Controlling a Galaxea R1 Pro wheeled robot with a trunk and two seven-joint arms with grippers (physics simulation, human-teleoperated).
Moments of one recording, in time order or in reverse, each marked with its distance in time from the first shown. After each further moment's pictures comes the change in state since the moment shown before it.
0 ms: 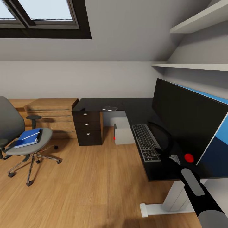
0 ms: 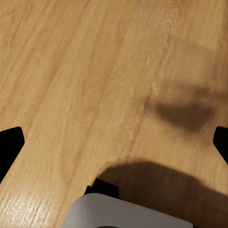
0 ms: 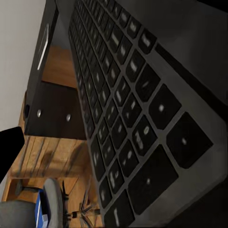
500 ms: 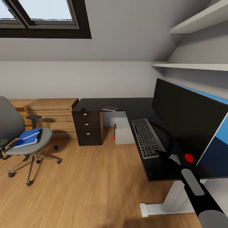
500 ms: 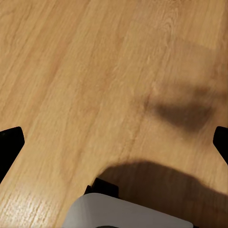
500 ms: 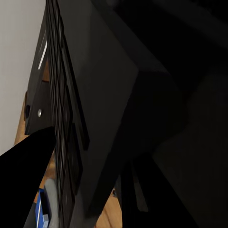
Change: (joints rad) left arm 0.000 0.000 0.000 0.000 0.000 0.001 0.000; right arm 0.000 0.000 0.001 -0.001 -0.002 0.000 0.001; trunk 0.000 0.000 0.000
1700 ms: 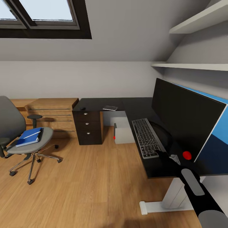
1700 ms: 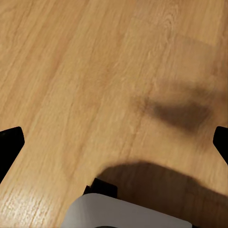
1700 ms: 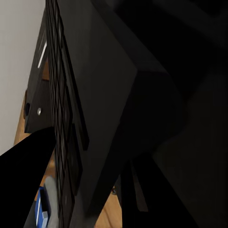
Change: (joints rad) left arm 0.000 -0.002 -0.001 0.000 -0.002 -0.003 -0.002; right arm 0.000 0.000 0.000 0.000 0.002 0.000 0.000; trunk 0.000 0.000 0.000
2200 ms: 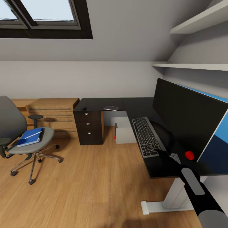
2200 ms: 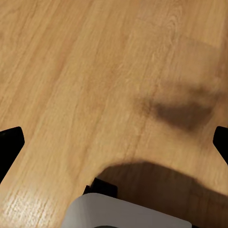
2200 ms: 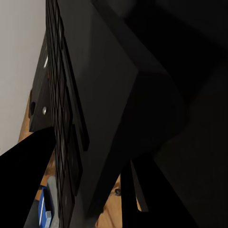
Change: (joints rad) left arm 0.000 0.000 0.002 0.000 -0.001 0.001 0.000; right arm 0.000 0.000 0.000 -0.021 -0.002 0.000 0.000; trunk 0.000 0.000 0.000
